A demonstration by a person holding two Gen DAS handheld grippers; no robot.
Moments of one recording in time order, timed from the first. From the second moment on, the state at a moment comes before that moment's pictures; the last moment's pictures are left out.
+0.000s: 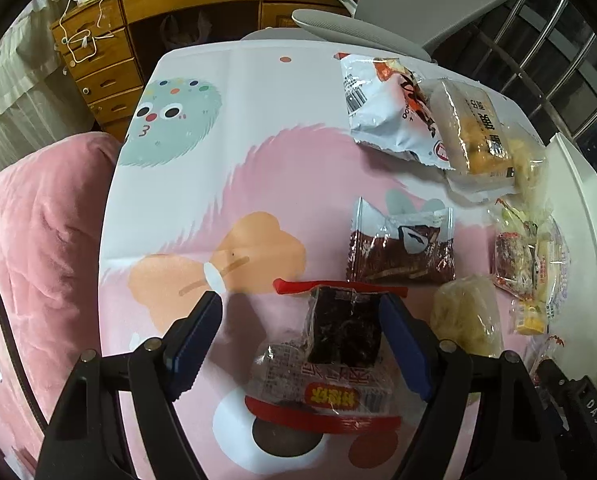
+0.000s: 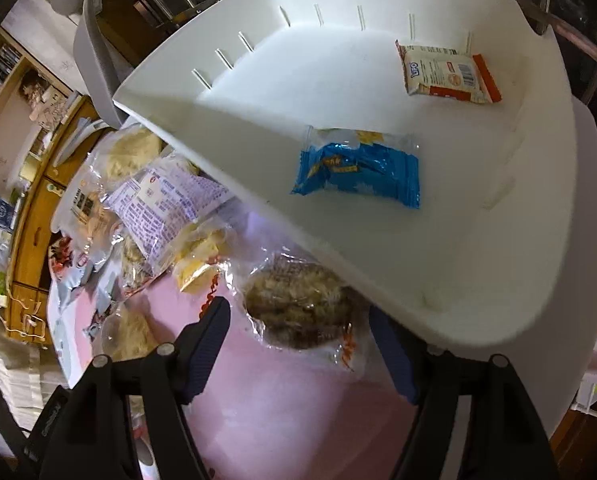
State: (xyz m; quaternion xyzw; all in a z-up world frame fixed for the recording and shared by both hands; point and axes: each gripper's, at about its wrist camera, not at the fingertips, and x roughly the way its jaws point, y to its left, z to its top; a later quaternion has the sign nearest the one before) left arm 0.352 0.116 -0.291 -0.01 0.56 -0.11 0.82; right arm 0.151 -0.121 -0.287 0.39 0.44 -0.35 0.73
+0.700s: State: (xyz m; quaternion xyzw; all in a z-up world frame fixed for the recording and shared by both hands) left arm 0.357 0.102 -0.287 -0.01 0.56 -0.15 0.81; right arm 0.167 -0.120 -0.285 0.32 0.50 -0.36 0.72
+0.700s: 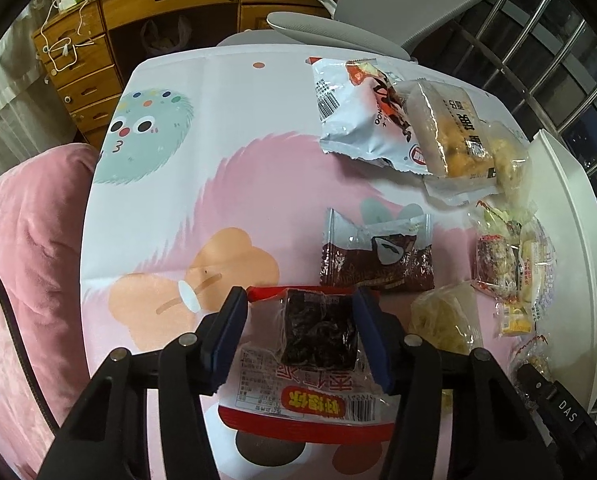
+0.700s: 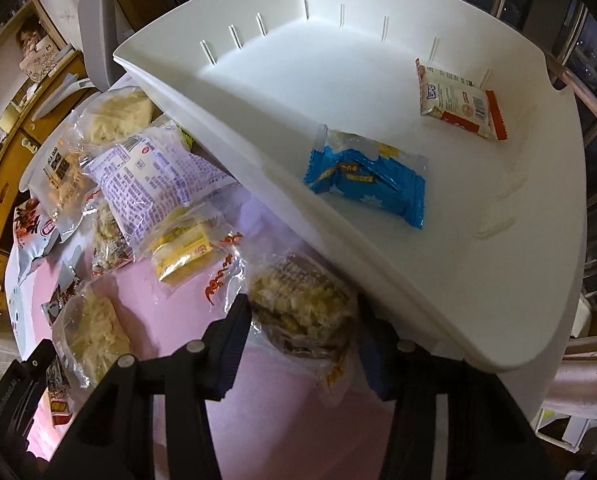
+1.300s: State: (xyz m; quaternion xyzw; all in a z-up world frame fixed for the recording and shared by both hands) left arm 0.325 0.107 -0.282 0.00 0.57 -0.17 0.80; right arm 0.135 -0.098 -0.283 0.34 0.51 -0.30 0.73
